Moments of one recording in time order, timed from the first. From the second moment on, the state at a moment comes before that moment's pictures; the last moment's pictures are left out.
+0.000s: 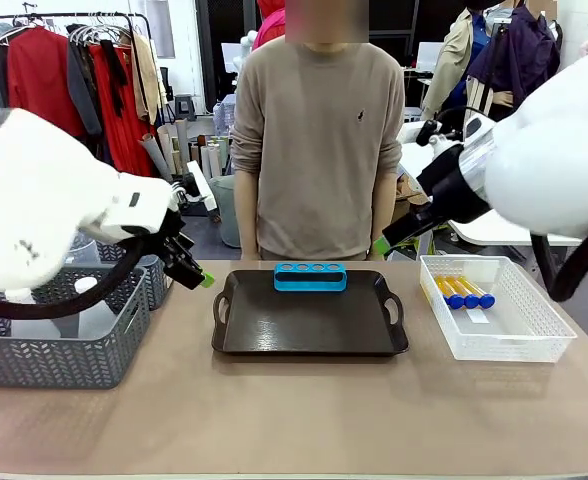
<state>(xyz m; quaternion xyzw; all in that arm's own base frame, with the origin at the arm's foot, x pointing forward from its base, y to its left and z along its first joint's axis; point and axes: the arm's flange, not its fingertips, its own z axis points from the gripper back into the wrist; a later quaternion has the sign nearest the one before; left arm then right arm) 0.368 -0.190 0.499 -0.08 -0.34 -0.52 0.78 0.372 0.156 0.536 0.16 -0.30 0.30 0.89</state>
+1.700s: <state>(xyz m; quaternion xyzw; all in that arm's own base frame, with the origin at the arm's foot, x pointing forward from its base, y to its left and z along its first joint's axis) 0.391 -0.089 0.662 -0.09 -0.38 -0.44 0.80 0.375 0.052 0.669 0.20 -0.31 0.31 0.88</state>
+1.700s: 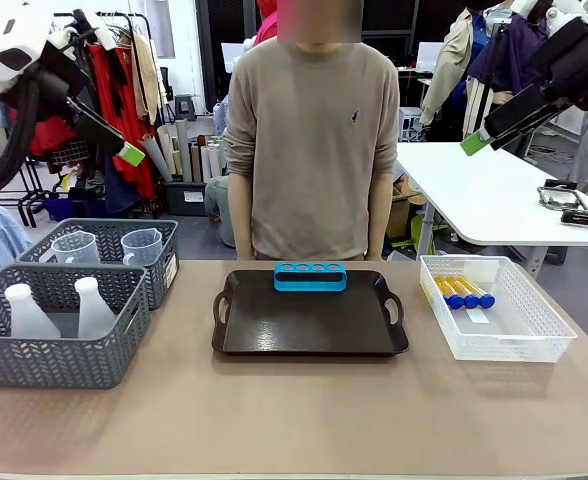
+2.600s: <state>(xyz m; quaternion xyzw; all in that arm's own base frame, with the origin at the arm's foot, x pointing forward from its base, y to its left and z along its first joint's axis) 0.372 -0.065 0.731 -0.10 -0.38 -0.37 0.84 0.356 0.013 0.723 0.21 -0.35 0.38 0.83</state>
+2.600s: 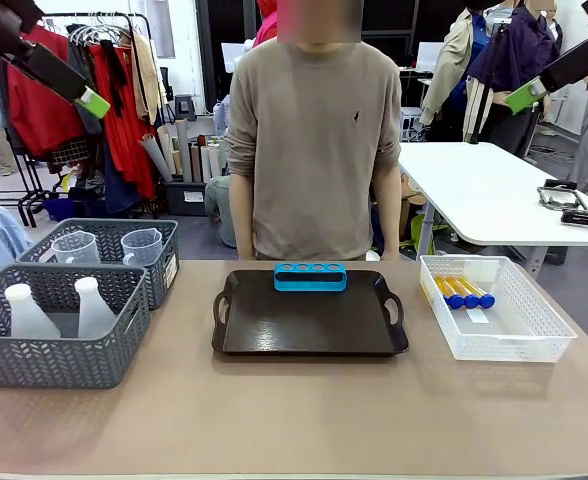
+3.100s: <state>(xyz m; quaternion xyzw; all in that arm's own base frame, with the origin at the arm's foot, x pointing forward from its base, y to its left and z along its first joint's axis) 0.374 -0.072 0.735 -0.11 -0.40 -0.37 0.83 0.356 0.004 0.726 0.21 -0.36 0.38 0.83</state>
